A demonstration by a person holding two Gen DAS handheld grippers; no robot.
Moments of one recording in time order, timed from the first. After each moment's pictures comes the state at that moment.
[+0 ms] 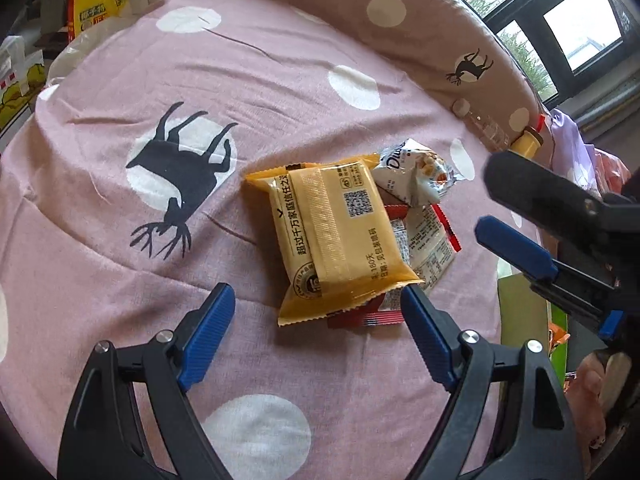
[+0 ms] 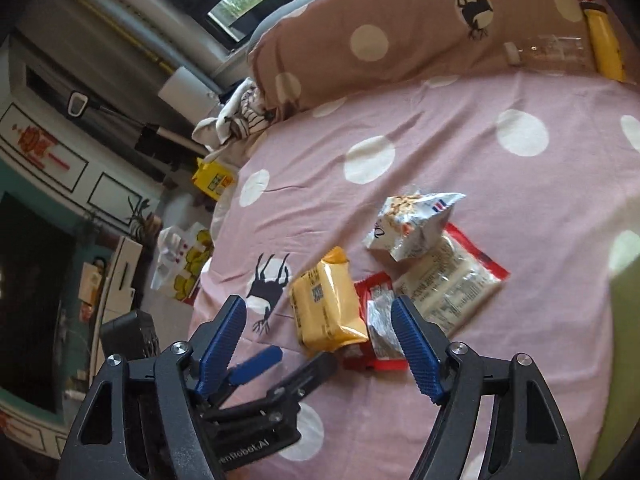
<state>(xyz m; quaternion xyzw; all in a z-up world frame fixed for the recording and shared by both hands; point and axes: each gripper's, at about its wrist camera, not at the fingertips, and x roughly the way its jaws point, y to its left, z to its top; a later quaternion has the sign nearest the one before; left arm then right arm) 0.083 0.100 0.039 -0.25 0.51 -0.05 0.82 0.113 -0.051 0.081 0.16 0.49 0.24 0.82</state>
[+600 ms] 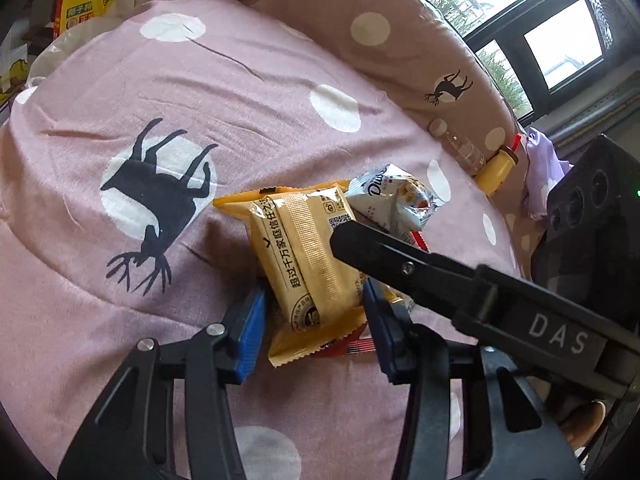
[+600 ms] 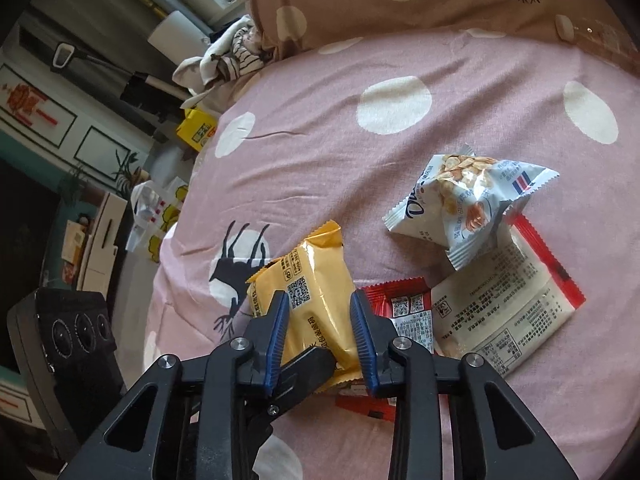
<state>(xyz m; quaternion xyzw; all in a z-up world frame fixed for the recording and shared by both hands) 0.083 0.105 0.048 -0.27 0.47 -0.09 0.83 0.131 -0.018 0.038 0.12 0.52 0.27 0.80</state>
